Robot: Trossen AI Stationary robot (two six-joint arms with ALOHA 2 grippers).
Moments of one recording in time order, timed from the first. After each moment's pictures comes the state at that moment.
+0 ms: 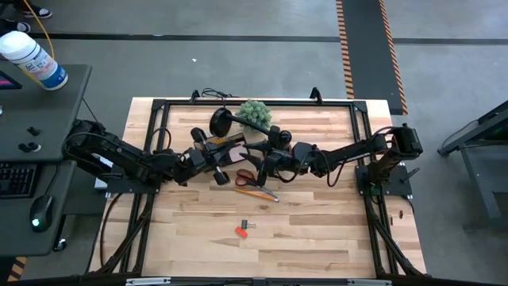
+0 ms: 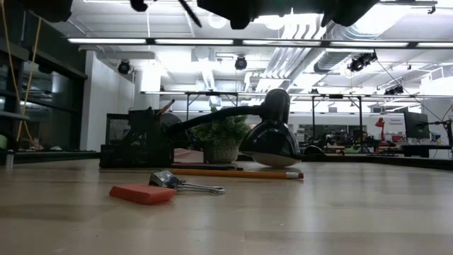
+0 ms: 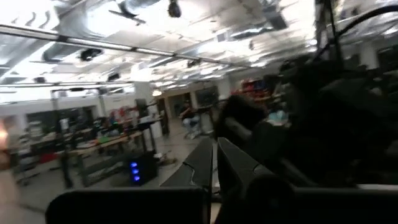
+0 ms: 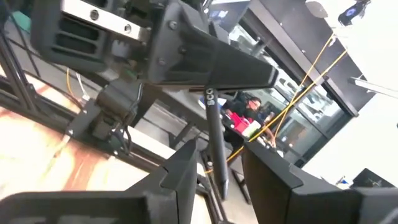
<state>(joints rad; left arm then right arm) -0.15 1.29 0.55 1.16 -0.70 0.49 0.08 1.66 0.96 0.85 0.29 -0.70</state>
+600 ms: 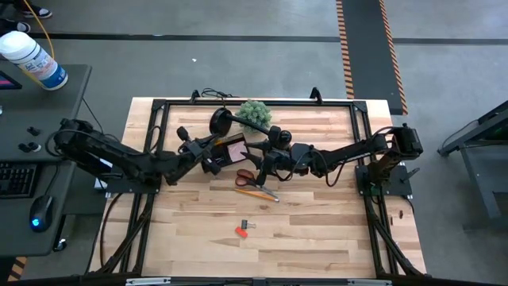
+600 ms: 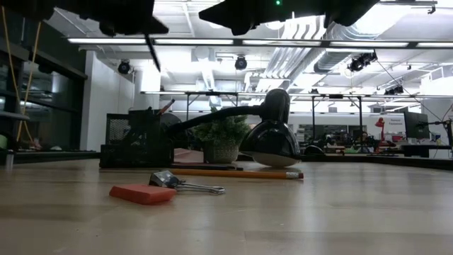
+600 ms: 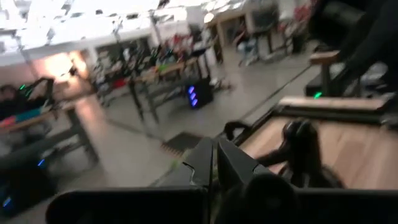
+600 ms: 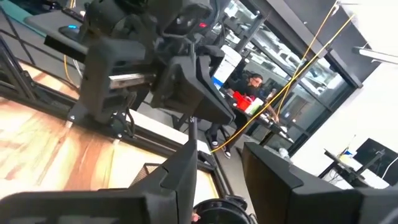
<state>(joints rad) -0.15 1.08 0.46 0.68 -1.06 0.30 0.08 1.66 0.96 0.77 0.36 -0.61</state>
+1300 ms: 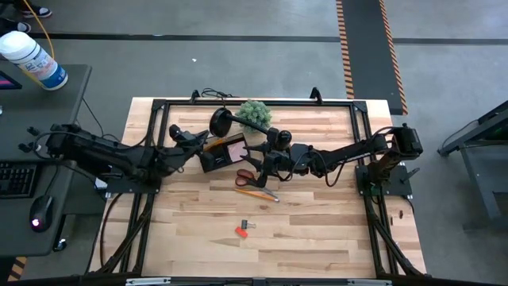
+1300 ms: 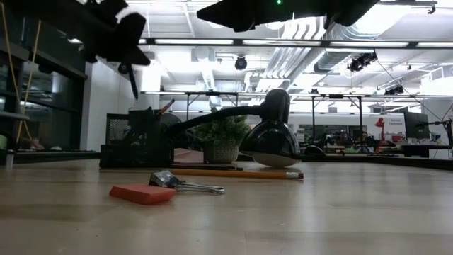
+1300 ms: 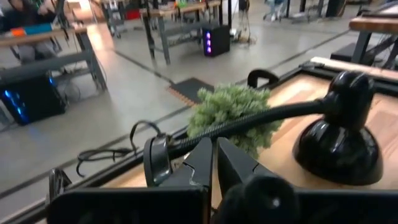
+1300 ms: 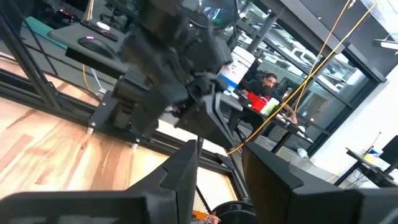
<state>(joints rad) -0.04 0.91 0.46 0.06 -1.04 -0.26 0.08 1.66 0.96 0.75 0.30 -0.54</state>
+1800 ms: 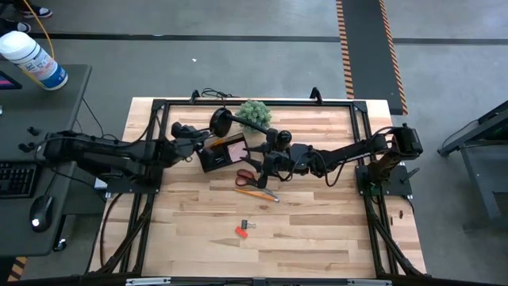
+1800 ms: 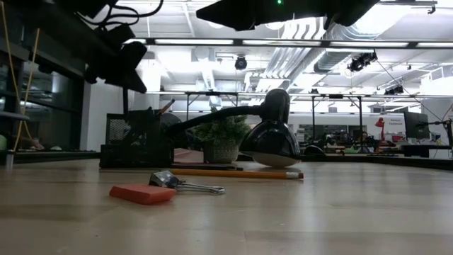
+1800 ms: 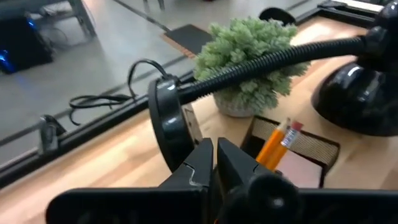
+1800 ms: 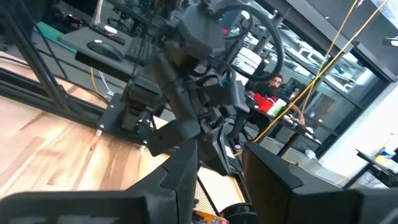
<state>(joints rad) 0.16 0.92 0.46 -0.16 -0.77 -0.39 0.08 1.66 0.96 0.74 0.28 -0.52</state>
